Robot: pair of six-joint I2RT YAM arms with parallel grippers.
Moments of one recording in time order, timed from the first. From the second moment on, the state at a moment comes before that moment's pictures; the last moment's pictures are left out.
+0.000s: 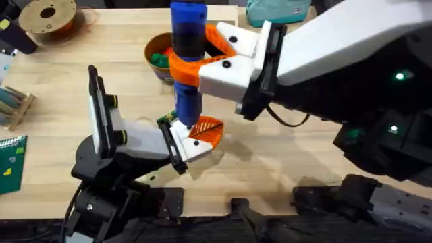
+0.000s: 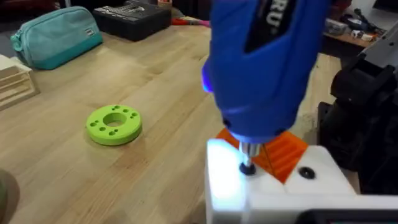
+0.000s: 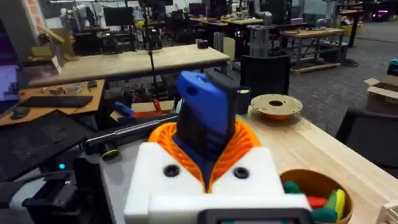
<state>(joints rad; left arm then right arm) -0.29 0.01 0.01 -0.08 0.85 -0.08 0.87 1.03 0.67 0.53 -0.37 0.10</state>
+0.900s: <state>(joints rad) -0.29 0.01 0.01 -0.08 0.85 -0.08 0.63 1.08 0.67 0.68 -0.38 0.08</state>
